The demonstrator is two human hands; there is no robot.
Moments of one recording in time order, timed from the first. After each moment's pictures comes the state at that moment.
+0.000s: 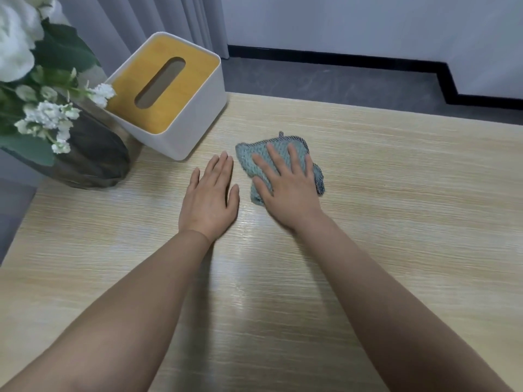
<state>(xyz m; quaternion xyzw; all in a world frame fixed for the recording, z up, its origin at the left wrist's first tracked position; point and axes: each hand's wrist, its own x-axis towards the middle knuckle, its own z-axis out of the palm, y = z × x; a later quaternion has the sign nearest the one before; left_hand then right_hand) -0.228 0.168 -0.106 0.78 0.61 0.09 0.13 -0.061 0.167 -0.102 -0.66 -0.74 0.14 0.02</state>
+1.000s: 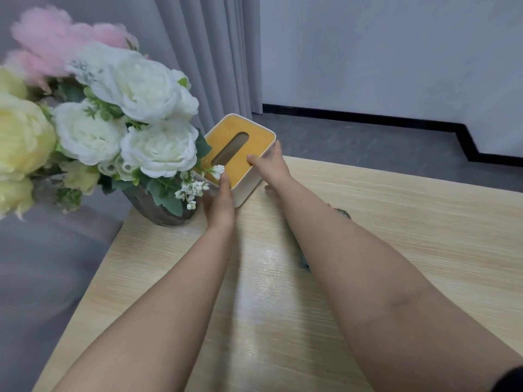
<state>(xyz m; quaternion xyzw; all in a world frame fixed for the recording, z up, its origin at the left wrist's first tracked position) -0.260 0.226 -0.037 0.20 0.69 0.53 0.46 -0.164 0.294 -0.017 -0.67 -0.40 0.54 0.32</state>
